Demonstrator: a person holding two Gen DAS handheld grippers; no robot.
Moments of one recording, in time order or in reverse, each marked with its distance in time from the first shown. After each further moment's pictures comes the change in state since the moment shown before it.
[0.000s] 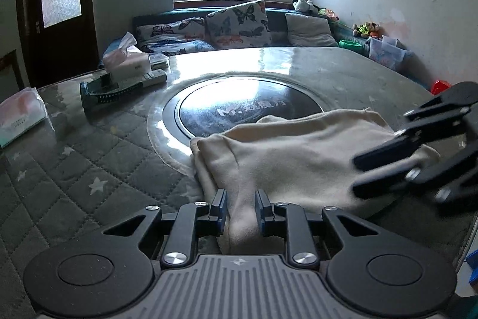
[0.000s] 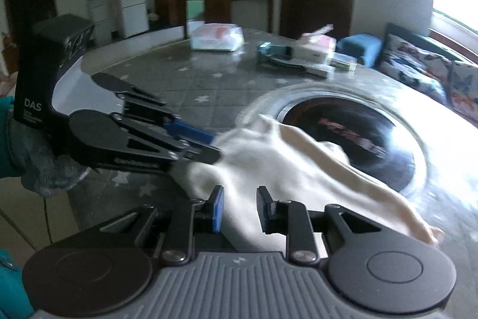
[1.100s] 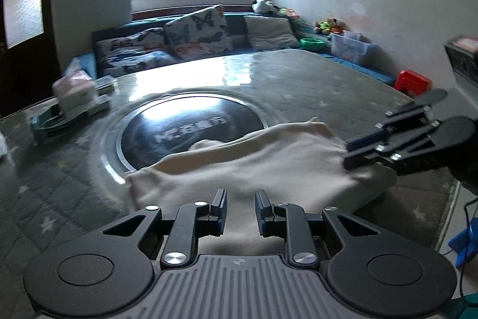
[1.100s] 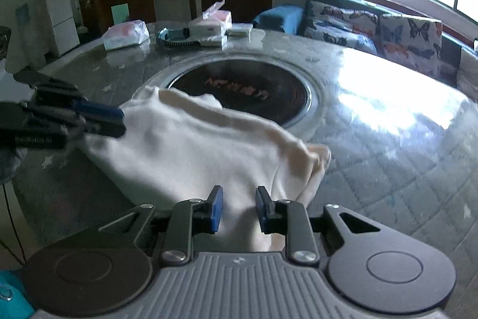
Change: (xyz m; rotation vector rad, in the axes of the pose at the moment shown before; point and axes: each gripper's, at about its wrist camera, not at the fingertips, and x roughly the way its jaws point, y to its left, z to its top) left arm 0.011 -0.055 0.028 0.104 -0.019 -0.144; right arm -0.034 -0.084 -0.043 0.193 0.040 -0.192
